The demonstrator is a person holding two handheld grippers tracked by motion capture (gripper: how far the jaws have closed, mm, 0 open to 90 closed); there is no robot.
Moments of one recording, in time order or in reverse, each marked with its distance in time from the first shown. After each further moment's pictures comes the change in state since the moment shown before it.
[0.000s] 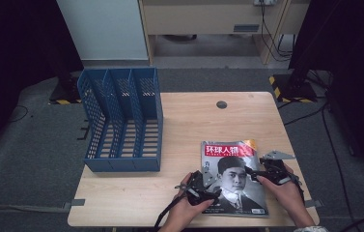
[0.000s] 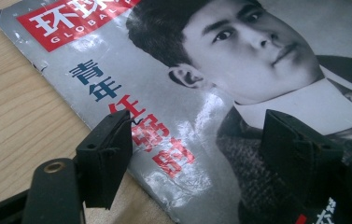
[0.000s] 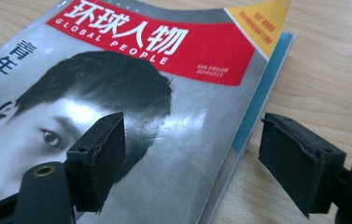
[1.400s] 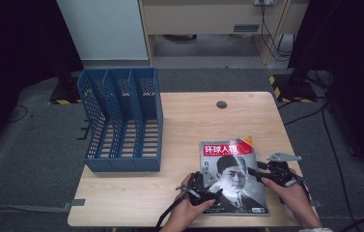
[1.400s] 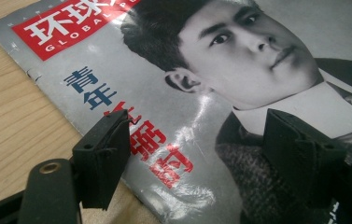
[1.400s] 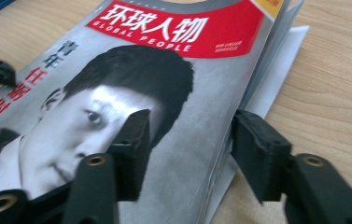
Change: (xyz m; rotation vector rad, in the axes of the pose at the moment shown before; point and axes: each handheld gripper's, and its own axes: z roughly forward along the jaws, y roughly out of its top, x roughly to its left) left arm -0.001 -0.003 0.005 -0.033 0.006 -0.010; right arm -0.002 0.000 -0.017 -0.008 0.101 0.002
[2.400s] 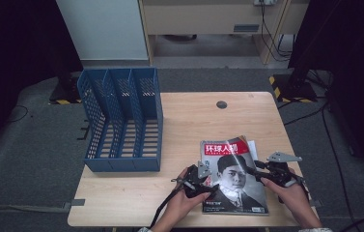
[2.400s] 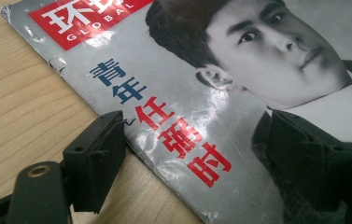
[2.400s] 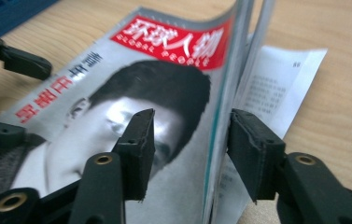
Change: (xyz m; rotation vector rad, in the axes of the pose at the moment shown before) left arm 0.026 0.003 0.005 0.020 -0.041 -0.033; right arm 0.006 0.003 -0.003 -0.038 0.033 -0.029
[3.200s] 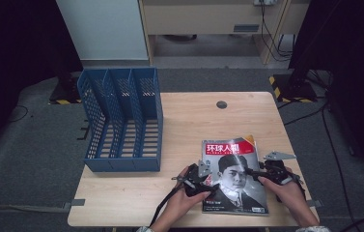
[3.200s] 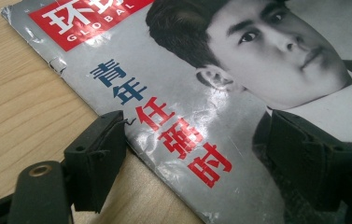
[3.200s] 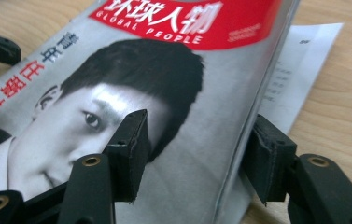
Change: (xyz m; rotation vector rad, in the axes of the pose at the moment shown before) left arm 0.002 0.002 0.002 0.000 -0.016 0.014; right arm -0.007 -0.005 0.018 0.066 -0.015 0.029
